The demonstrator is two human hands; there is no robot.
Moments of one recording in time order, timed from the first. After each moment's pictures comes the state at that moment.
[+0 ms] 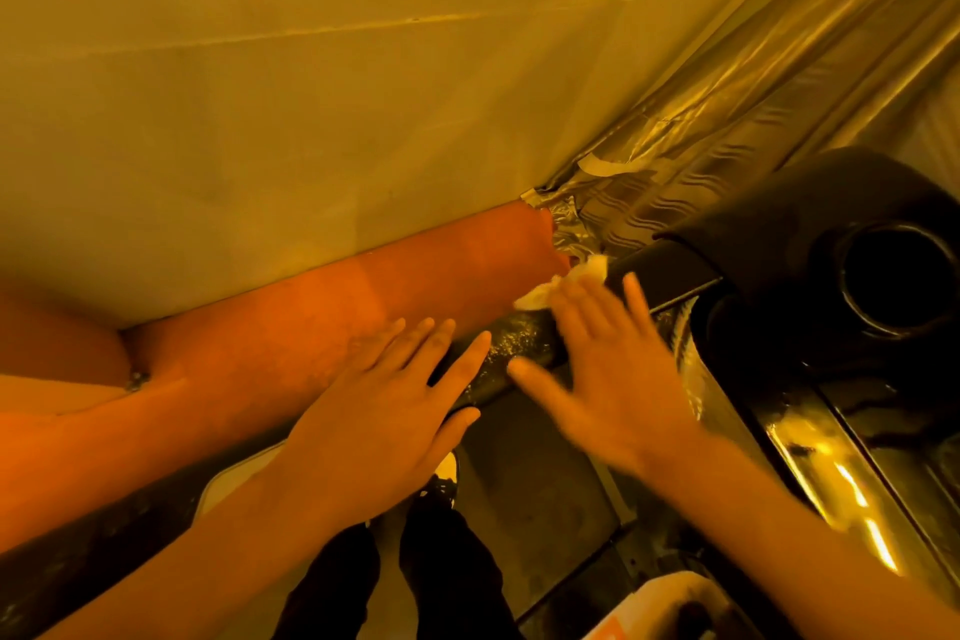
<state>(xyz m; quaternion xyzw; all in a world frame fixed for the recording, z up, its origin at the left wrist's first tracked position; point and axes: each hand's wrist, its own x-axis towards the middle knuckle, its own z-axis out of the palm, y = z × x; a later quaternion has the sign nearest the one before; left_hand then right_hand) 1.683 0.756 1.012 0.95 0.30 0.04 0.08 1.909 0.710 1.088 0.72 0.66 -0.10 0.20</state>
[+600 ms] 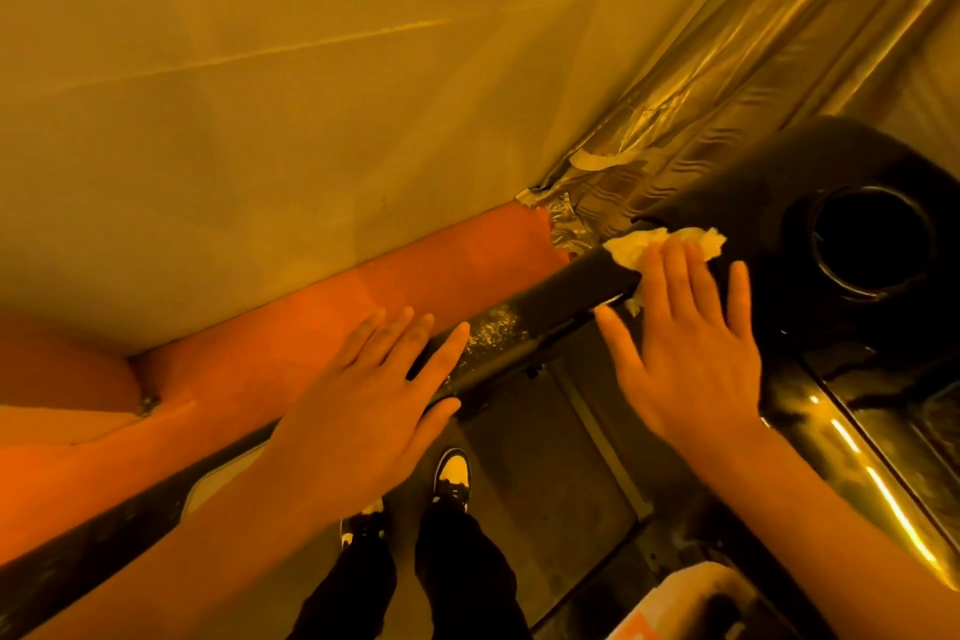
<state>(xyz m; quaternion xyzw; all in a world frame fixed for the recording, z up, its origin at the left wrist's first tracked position) 1.684 0.757 1.012 0.95 0.30 0.01 0.07 1.961 0.671 1.083 0.83 0.54 0.07 0.12</state>
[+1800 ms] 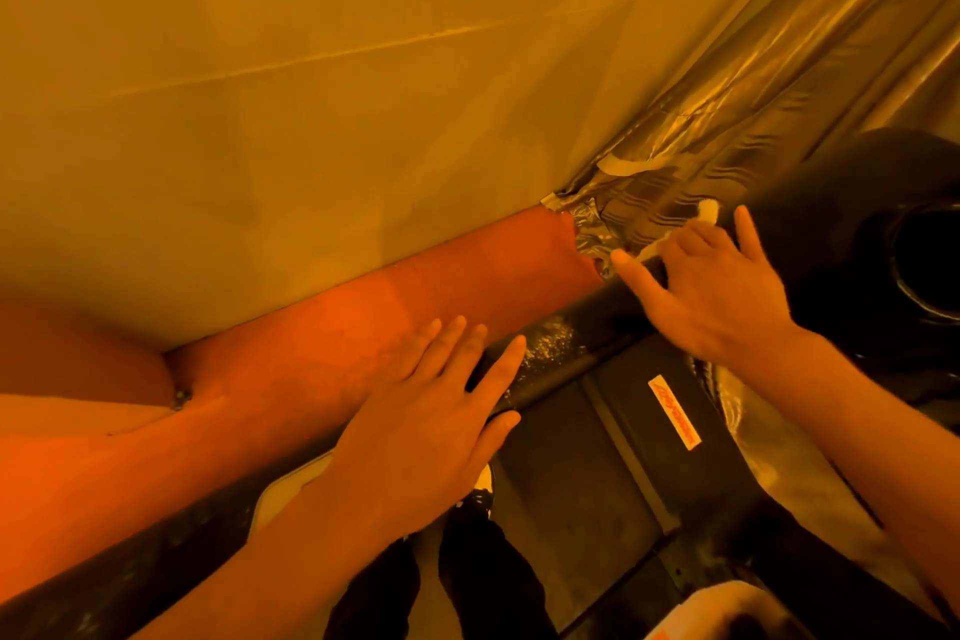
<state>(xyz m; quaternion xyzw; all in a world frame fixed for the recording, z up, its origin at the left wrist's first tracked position) 1.682 0.754 1.009 0.95 0.31 0.02 0.10 1.974 0.754 1.092 0.81 0.56 -0.03 0.18</state>
